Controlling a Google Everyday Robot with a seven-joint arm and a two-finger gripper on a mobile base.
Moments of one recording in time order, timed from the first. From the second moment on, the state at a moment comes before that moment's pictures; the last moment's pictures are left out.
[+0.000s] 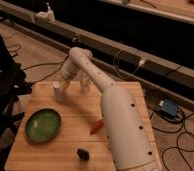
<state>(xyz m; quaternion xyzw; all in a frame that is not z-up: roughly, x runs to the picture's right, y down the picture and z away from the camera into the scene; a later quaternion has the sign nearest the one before) -0.208 -0.023 0.930 -0.30 -0.34 -0.02 0.89</state>
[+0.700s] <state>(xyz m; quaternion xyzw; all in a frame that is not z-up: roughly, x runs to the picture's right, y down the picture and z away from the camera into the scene) -0.219 -0.014 0.944 -0.34 -0.38 0.02 0.86</state>
